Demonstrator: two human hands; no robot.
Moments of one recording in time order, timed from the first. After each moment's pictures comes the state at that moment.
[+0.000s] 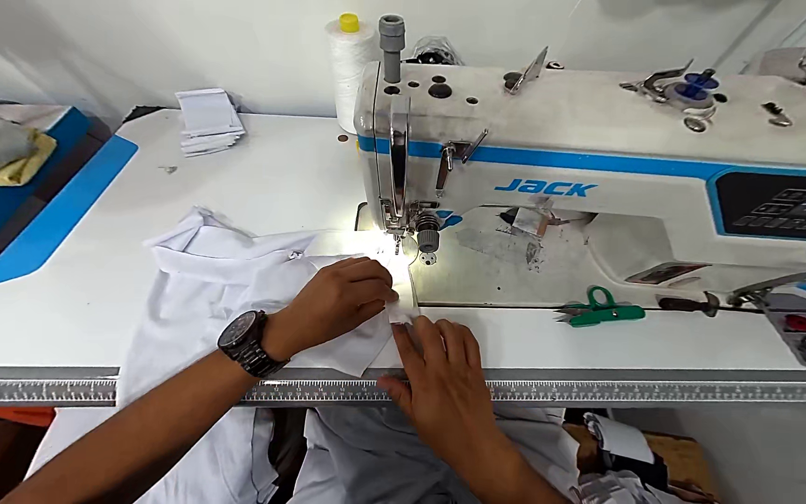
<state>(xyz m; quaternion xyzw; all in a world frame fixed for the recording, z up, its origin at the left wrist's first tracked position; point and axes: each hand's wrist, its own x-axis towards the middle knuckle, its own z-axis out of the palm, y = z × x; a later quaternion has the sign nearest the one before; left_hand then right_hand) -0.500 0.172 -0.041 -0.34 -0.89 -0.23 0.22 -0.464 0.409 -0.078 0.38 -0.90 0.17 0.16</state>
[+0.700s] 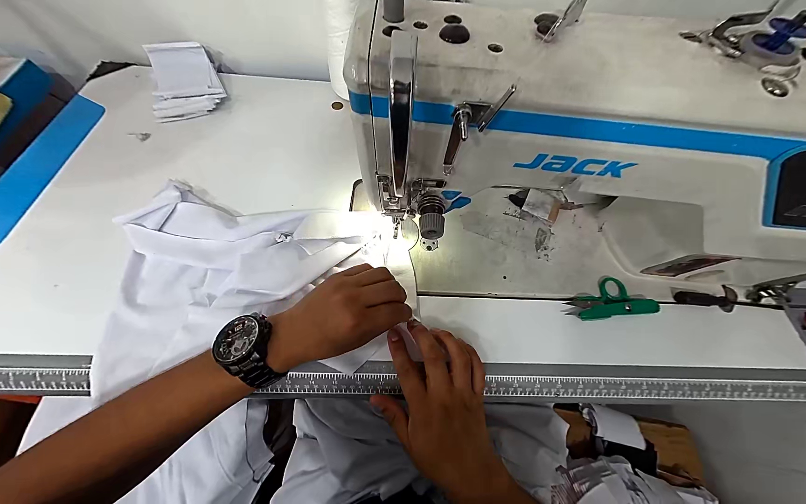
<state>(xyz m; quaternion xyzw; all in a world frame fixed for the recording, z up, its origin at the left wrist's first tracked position) -0.489 0.195 -0.046 -0.41 -0.87 -0.18 0.22 -0.437 0.414 -0.093 0.34 -0.90 0.20 0.18</state>
